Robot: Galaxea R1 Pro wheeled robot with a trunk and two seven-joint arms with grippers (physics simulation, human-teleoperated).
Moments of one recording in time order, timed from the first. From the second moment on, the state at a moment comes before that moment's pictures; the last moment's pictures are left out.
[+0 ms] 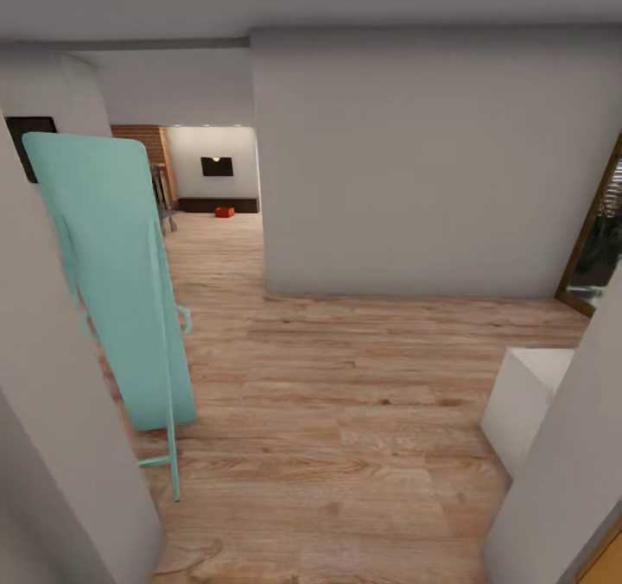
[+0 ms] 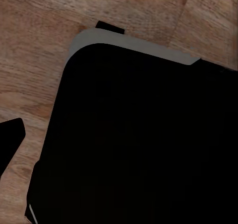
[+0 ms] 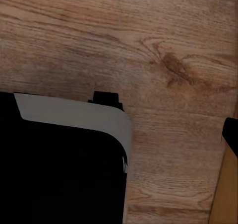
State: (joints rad) left arm 0.00 -0.01 0.13 -0.09 0.19 -0.05 0.00; right arm -0.14 -0.02 0.64 0.03 -0.52 -0.18 -0.03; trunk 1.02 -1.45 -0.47
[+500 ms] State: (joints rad) left arm 0.00 -0.02 0.13 -0.09 0.19 -0.05 0.00; right arm -0.14 -0.03 0.64 0.03 -0.52 -0.17 -0.03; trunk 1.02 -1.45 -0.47
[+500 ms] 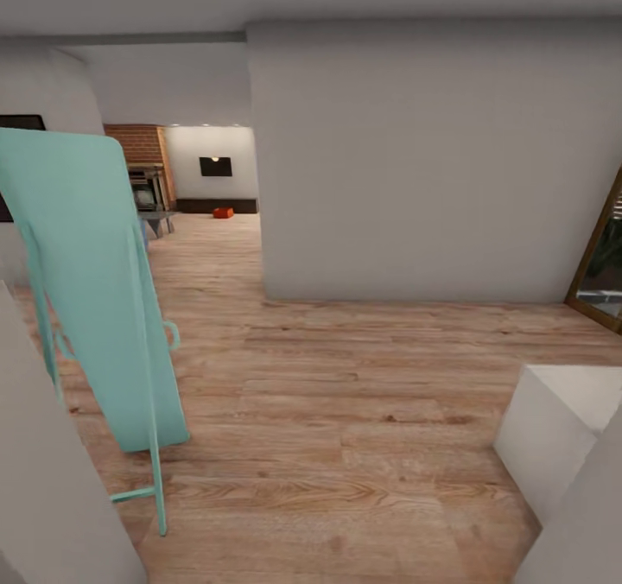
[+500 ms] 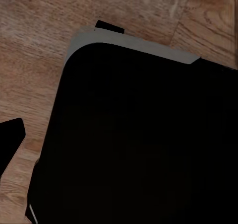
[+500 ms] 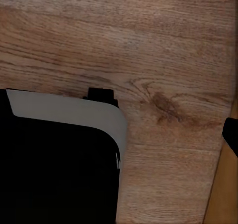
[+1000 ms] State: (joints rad) left arm 0.00 -0.01 0.13 -0.09 0.19 -0.05 0.00; right arm -0.14 -0.03 0.64 0.03 -0.53 -0.17 -0.04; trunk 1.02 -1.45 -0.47
